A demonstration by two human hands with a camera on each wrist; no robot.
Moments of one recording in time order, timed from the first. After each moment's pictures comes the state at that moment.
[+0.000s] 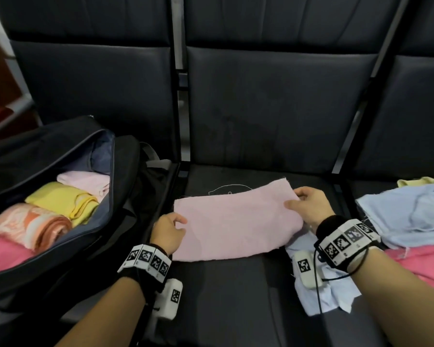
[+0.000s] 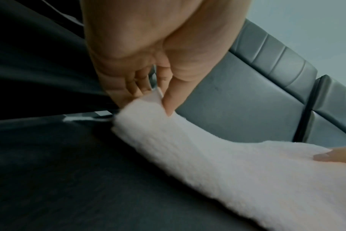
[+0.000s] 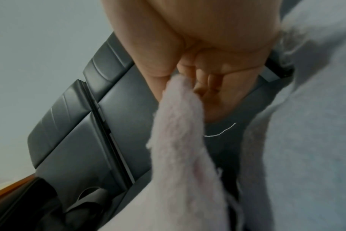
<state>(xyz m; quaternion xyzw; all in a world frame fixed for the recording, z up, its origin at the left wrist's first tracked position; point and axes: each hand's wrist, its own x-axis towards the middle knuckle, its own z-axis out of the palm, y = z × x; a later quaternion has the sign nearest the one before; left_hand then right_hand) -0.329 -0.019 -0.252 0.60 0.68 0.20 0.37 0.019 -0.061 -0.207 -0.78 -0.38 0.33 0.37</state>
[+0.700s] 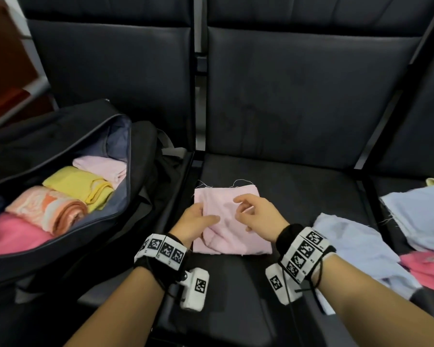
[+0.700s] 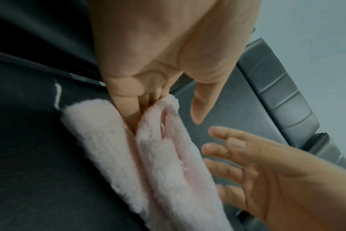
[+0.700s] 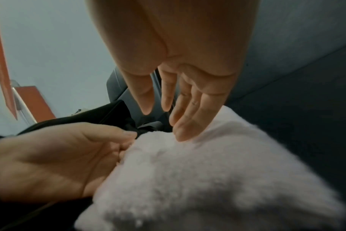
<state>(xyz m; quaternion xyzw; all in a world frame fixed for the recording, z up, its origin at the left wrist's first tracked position) -0.311 -0.032 -0.229 0.44 0.58 0.25 0.64 -0.118 -0.056 -0.222 -0.64 -0.55 0.46 0.29</state>
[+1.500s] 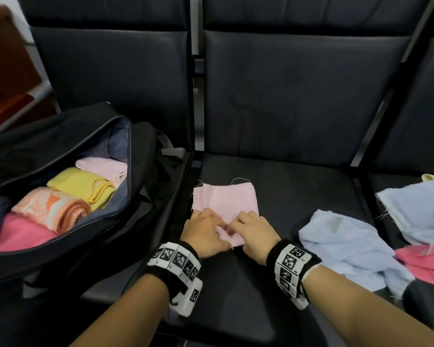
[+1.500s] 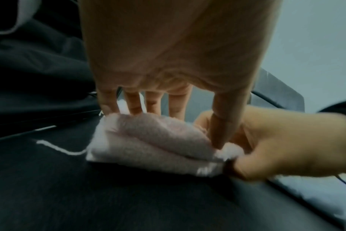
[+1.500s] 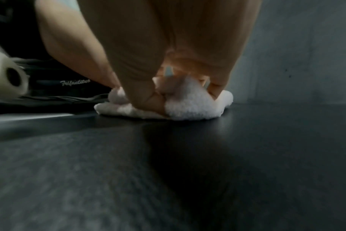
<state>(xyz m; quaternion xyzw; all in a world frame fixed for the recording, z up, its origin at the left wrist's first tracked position) -0.299 -0.056 -0.233 0.77 0.56 -0.02 0.30 -0.124 -0.088 -0.254 -0.57 -0.80 0.17 0.00</state>
